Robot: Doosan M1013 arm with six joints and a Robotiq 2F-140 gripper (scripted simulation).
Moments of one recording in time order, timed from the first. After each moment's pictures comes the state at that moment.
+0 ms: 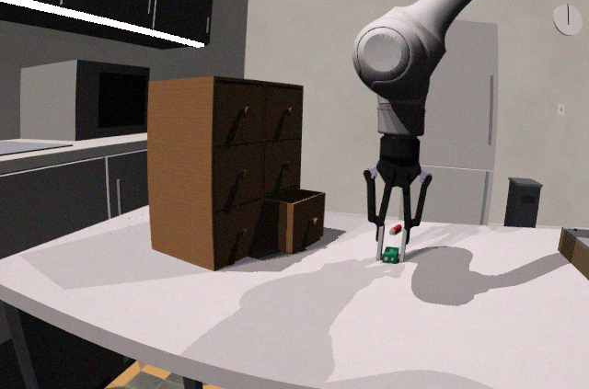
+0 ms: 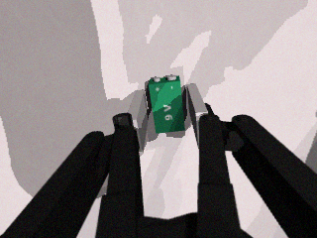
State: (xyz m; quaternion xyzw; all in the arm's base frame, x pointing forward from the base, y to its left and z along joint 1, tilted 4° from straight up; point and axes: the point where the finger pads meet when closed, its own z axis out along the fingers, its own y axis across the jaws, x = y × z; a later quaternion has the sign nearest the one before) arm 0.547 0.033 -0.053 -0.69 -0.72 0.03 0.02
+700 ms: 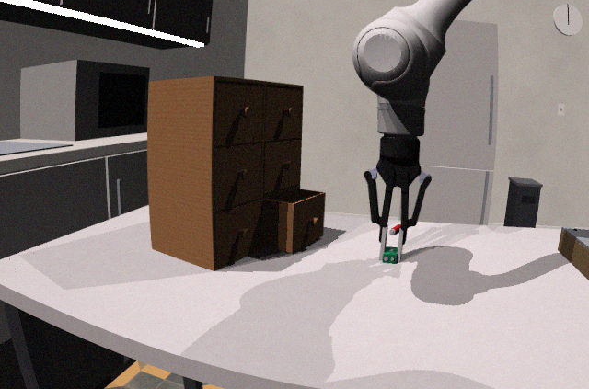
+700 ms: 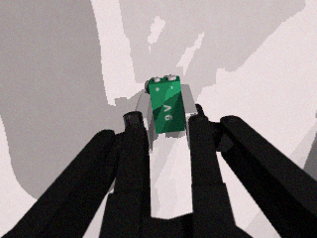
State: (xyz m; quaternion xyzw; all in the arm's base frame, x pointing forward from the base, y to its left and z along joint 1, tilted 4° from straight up) arm 0.547 0.033 -0.053 -0.69 -0.72 0.03 0.02
